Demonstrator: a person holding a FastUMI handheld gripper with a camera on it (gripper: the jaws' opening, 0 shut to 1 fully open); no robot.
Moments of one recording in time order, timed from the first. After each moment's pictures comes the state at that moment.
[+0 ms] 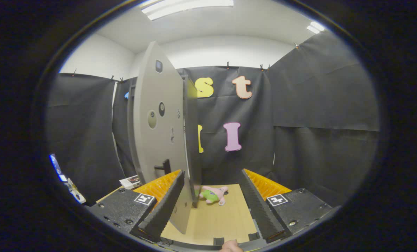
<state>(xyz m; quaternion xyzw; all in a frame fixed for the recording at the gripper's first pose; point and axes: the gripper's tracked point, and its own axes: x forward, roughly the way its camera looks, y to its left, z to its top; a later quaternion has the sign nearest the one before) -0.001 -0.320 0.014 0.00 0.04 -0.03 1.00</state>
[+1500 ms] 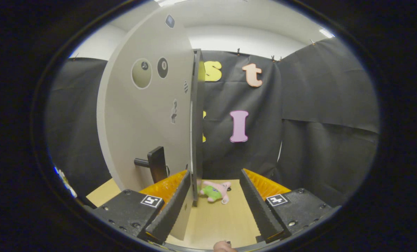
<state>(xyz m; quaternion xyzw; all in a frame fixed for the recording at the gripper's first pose) 0.091 -0.243 -0.031 -0.03 0.09 -0.04 1.00</state>
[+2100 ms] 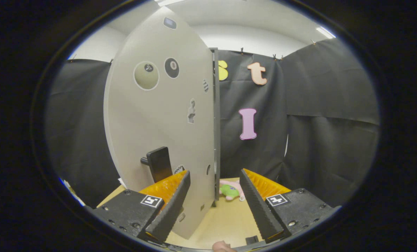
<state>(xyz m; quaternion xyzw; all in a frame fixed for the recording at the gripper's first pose) 0.104 -0.127 -0.039 -0.01 0.09 -0.04 0.99</state>
